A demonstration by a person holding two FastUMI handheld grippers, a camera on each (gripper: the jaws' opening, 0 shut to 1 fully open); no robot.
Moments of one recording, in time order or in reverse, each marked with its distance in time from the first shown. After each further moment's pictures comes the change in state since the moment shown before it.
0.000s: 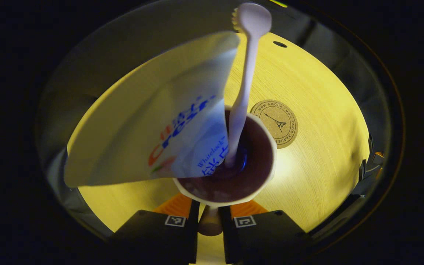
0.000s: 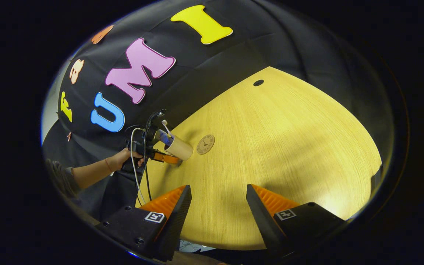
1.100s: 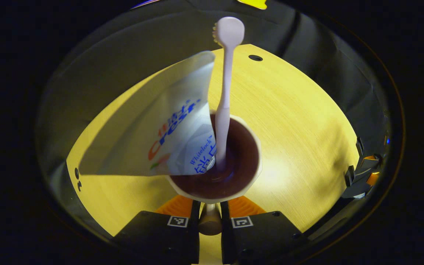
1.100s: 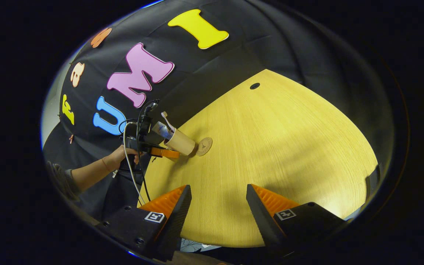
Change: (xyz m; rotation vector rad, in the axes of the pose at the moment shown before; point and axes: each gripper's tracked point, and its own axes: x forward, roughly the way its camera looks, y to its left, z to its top) left arm -0.037 -0.067 0.046 0.070 -0.109 -0.047; right arm -0.023 -0.016 0.014 0.019 -0.035 0.010
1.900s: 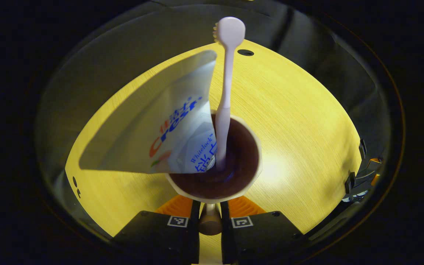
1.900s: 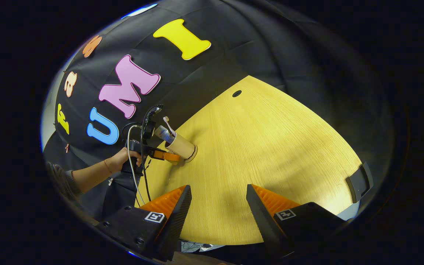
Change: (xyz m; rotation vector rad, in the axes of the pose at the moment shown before) left arm 0.032 -0.036 0.025 0.022 0.037 0.009; right arm -0.029 -0.038 0.011 0.040 -0.045 -0.066
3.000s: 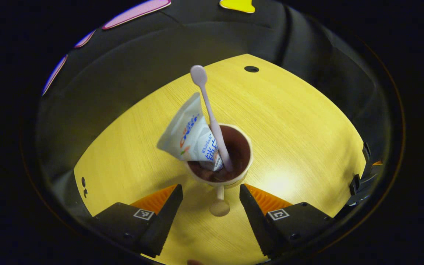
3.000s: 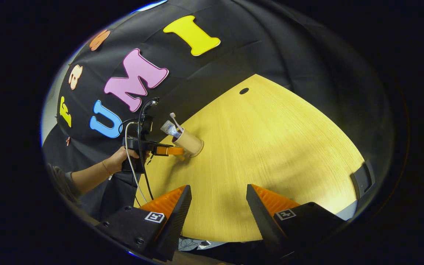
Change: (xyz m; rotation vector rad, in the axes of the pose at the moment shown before) left arm -0.039 0.014 -0.001 -0.018 -0.185 0.077; right arm -0.004 0.030 -0.014 -0.054 0.015 0.019
